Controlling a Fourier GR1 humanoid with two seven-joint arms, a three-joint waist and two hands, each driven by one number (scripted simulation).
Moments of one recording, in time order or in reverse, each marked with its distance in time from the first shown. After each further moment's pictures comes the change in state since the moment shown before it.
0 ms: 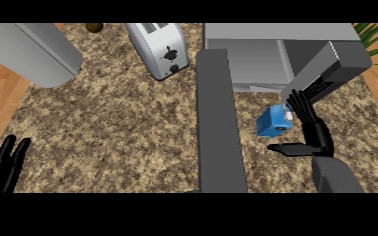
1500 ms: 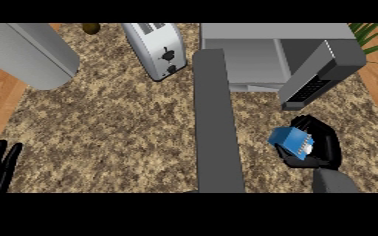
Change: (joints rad) left arm 0.016 0.003 0.064 0.023 0.068 -0.054 0.001; right arm 0.165 0.052 0.018 -0.307 -0.112 0.055 -0.070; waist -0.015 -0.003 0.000
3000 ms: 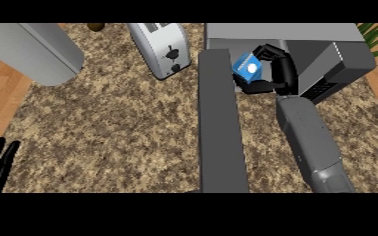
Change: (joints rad) left arm -0.038 0.029 0.077 0.091 0.039 -0.058 -0.007; right arm -0.519 0.067 0.016 0.170 0.153 -0.317 0.343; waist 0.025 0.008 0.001
